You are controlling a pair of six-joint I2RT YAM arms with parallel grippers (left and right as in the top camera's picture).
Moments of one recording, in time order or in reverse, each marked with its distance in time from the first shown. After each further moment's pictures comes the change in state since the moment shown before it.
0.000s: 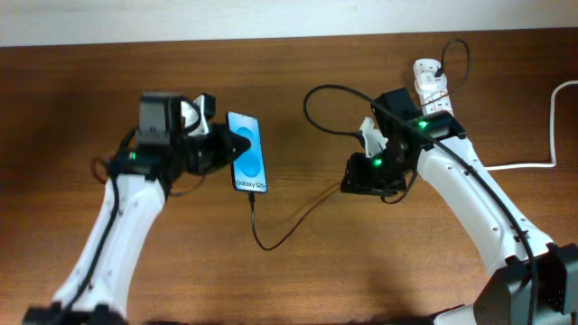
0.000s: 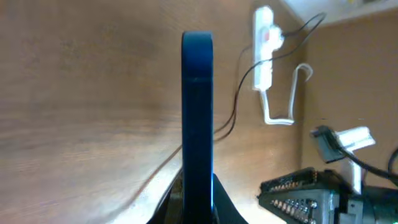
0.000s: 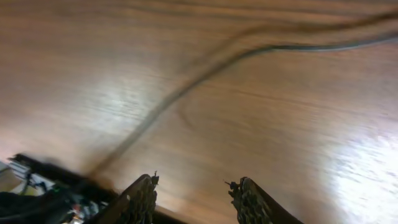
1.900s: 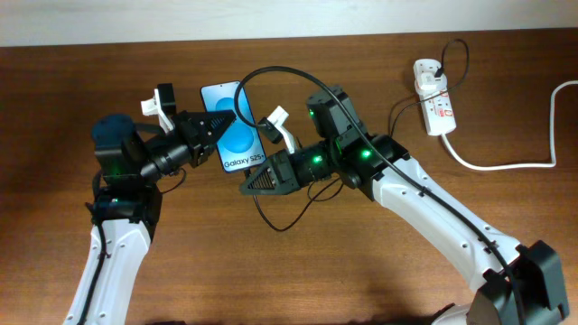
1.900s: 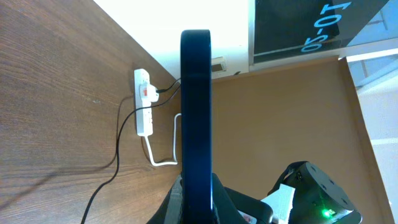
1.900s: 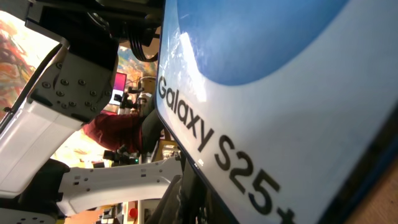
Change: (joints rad) left arm 0.131 -0.191 -0.307 0.788 0.285 -0.592; right arm 0.285 0.006 -0.034 0.772 -0.757 0.267
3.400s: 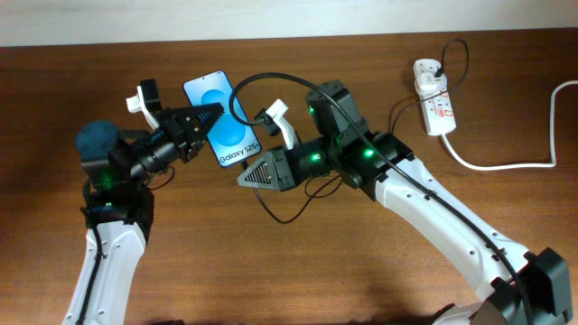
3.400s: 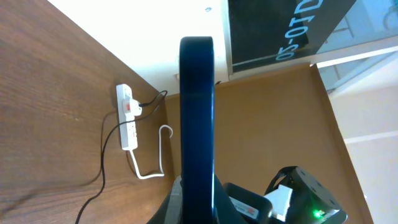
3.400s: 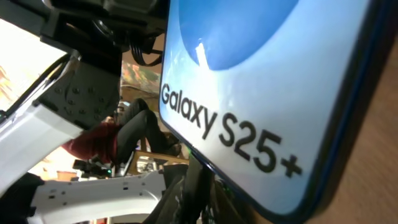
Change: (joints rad) left arm 0.068 0.005 -0.033 0.203 0.048 -0.105; right arm 0.023 -0.021 0.043 -0.037 0.107 -0.062
